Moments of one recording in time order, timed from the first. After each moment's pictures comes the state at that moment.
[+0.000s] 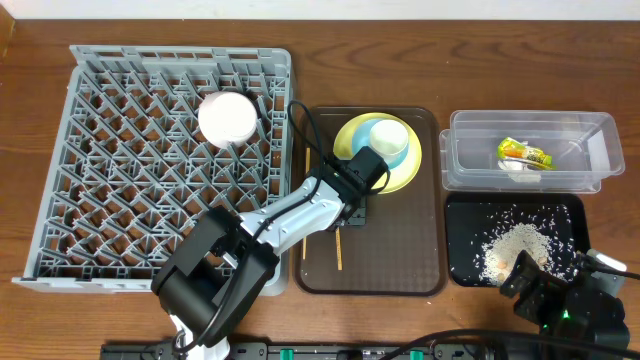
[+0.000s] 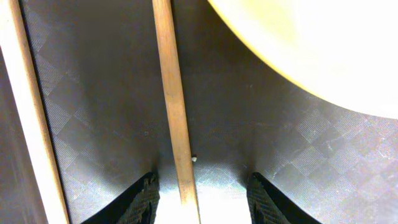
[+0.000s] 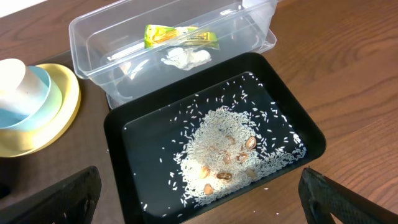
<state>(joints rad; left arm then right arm) -0.74 1.90 1.14 -0.63 -0.07 -0.69 0.04 0.25 0.73 -1.16 0.28 0.41</state>
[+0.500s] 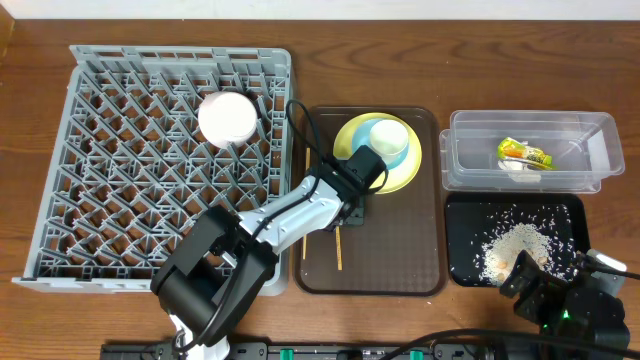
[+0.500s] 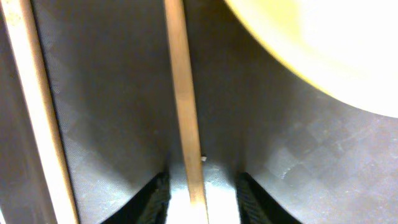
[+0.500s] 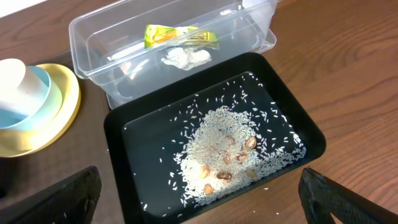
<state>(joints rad) -0.74 1.90 1.14 -0.64 -0.07 -0.69 0.04 0.25 0.73 -1.16 0.28 0.41</state>
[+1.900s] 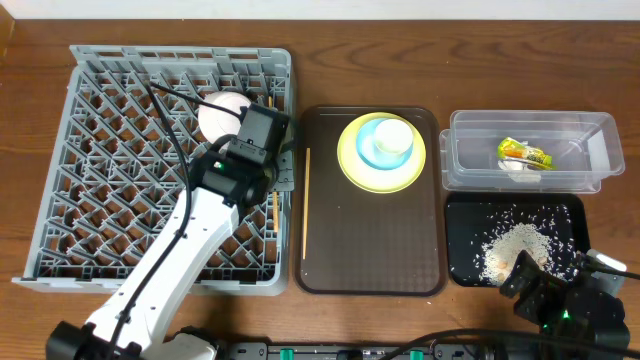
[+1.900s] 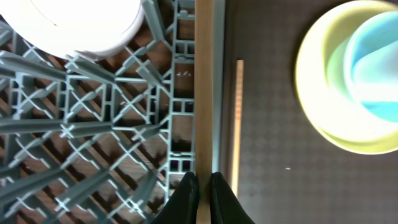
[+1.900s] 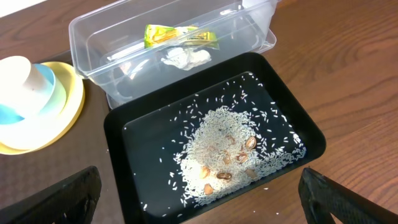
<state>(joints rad) -0.41 1.41 1.13 -0.81 -0.11 -0.41 0.04 0.25 0.73 -1.16 0.28 0.41</state>
